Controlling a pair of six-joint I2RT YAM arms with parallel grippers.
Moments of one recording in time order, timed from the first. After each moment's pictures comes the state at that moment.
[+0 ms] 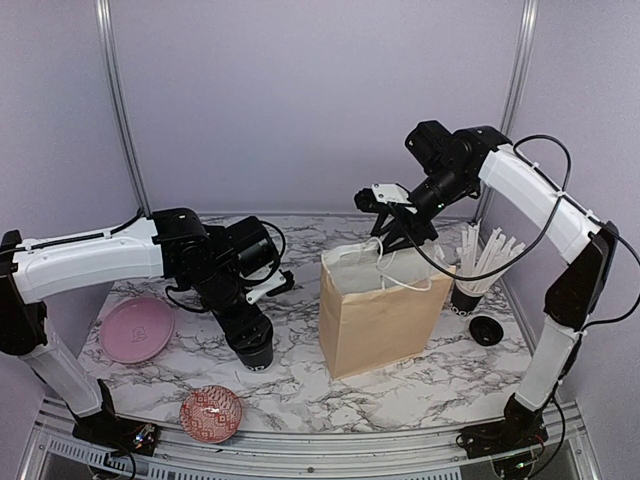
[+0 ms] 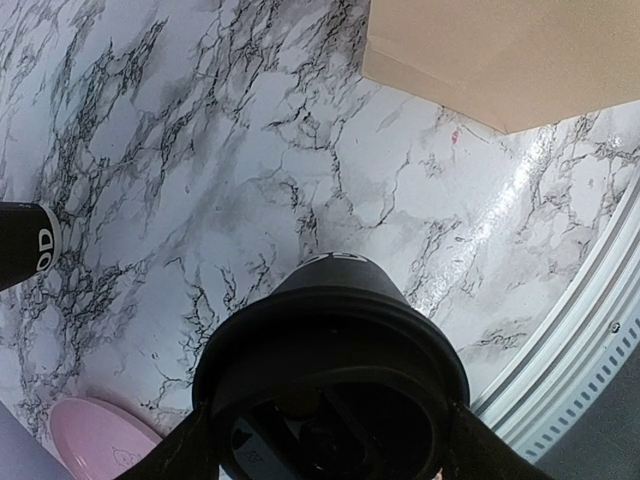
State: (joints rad) left arm -1.03 1.59 1.41 -1.11 -0.09 -0.07; right arm 0.55 1.80 2.00 -1.36 -0.55 -1.15
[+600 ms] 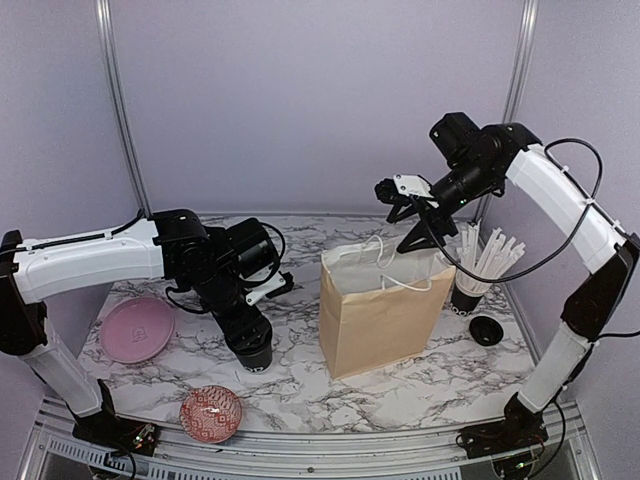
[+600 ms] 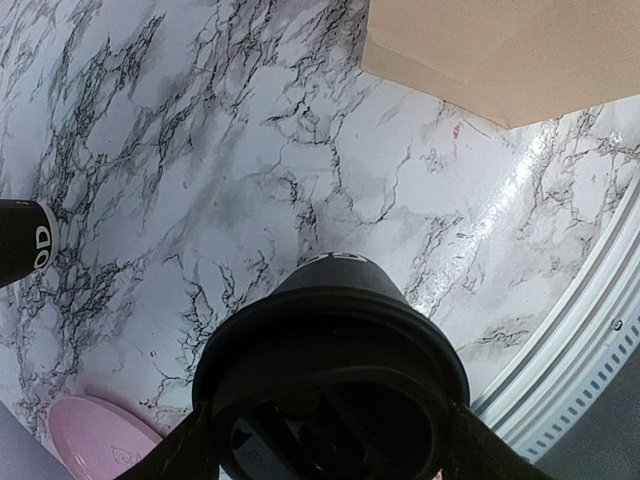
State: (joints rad) left arm -1.03 1.59 1.40 -1.11 -0.09 -0.07; right arm 0.50 1.68 1.95 -1.36 -0.54 -1.14
